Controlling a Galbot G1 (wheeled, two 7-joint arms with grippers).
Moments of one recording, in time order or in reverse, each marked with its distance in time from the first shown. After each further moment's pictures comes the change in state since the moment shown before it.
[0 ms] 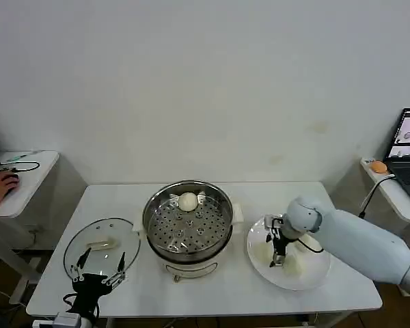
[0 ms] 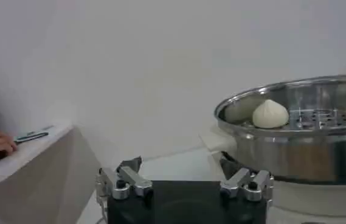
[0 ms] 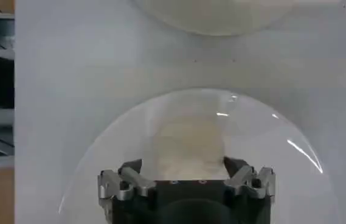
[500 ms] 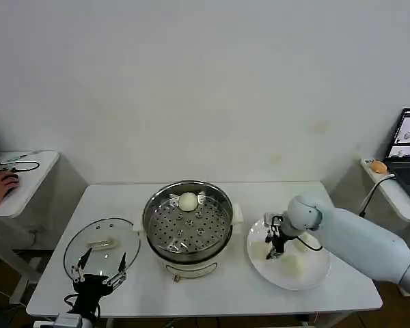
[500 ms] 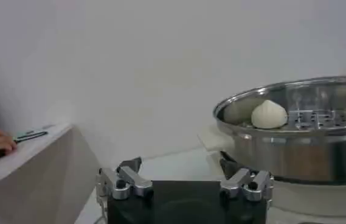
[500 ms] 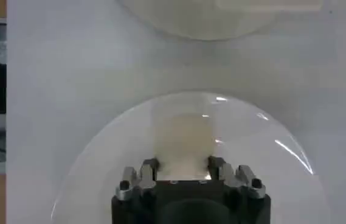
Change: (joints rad) left arm 0.000 -0.008 0.006 -0.003 0.000 -0.002 -0.004; right arm 0.006 -0.005 0.023 0.006 0.016 0.005 0.013
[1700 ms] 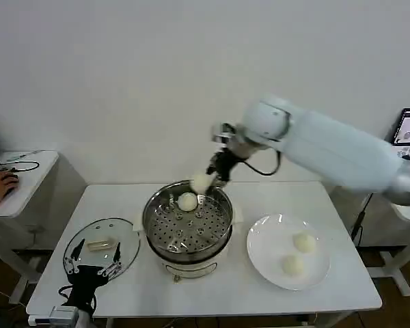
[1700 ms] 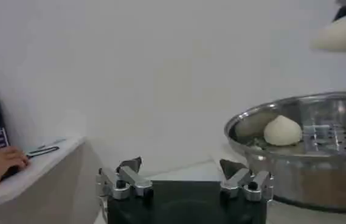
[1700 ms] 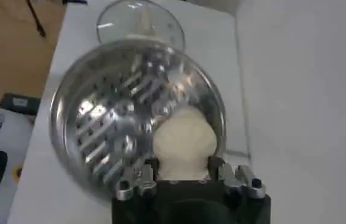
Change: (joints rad) left arm -0.026 0.016 -0.004 -0.031 -0.012 0.016 -0.059; right arm 0.622 0.359 -0.248 -0.060 0.461 -0.109 -0.006
